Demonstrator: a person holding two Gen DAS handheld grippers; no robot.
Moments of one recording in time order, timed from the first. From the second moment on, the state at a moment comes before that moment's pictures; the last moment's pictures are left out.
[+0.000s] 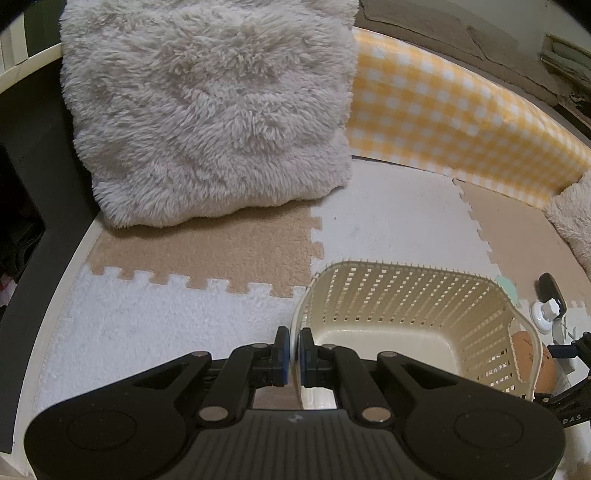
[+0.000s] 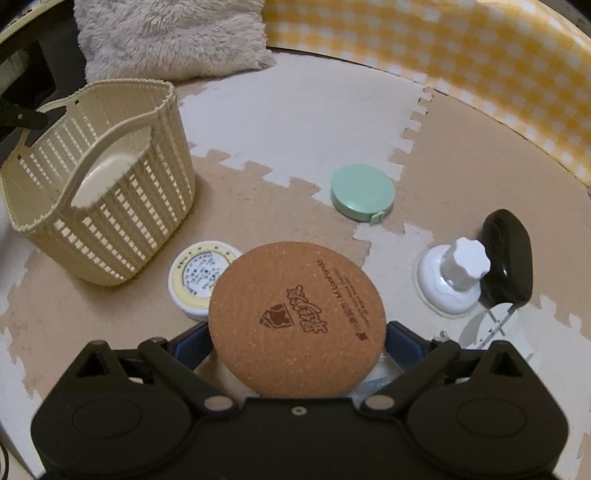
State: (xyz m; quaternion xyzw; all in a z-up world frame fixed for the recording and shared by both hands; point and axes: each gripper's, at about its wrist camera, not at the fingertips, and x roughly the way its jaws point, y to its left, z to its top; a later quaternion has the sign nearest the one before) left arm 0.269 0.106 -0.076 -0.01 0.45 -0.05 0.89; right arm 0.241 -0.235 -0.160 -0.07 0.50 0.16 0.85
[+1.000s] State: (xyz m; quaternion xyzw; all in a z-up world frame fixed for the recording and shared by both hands) left arm 0.270 0.108 -0.076 -0.02 0.45 -0.05 0.89; right arm 0.242 -0.240 -0.104 0.01 0.43 0.17 0.89
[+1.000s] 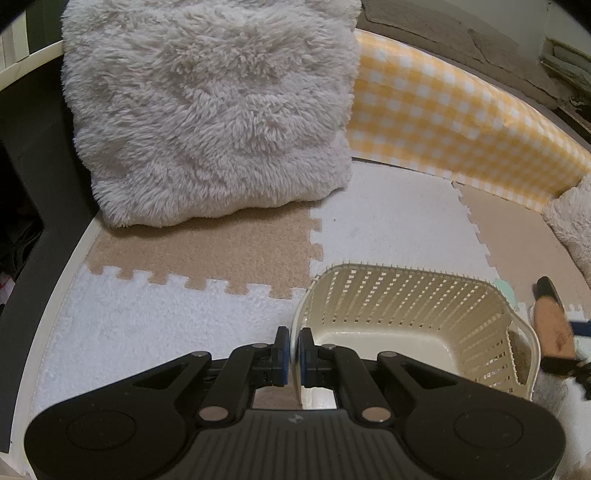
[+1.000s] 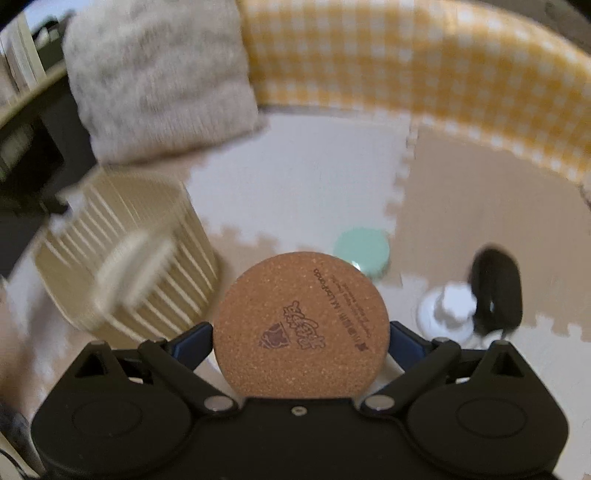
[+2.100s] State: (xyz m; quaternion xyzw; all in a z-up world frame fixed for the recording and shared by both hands) left arm 0.271 0.111 -0.077 -0.03 0.46 -0.05 0.89; right arm 0.269 -0.072 -0.097 -0.05 0.46 0.20 0.86
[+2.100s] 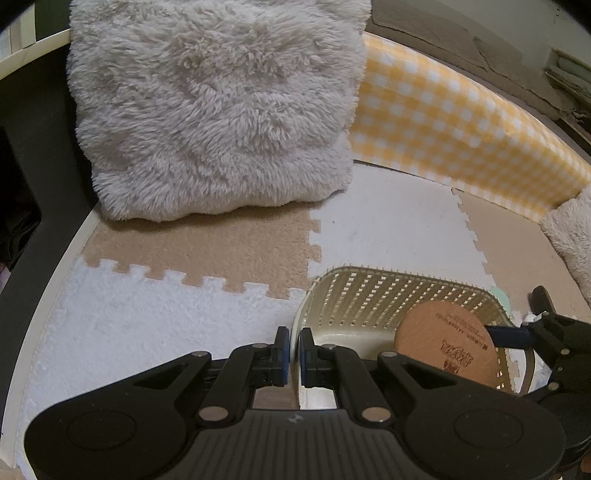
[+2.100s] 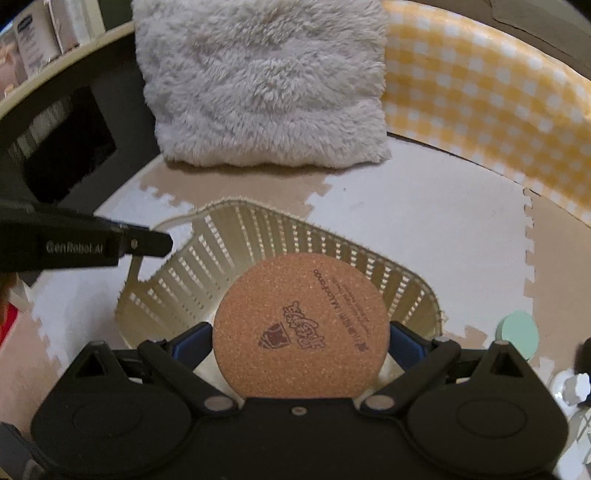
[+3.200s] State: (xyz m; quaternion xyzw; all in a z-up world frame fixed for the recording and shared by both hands) left arm 0.275 0.112 -0.083 -0.04 0.47 -0.04 0.88; right arm 0.214 -0.110 -0.018 -0.04 0.43 0.19 0.88
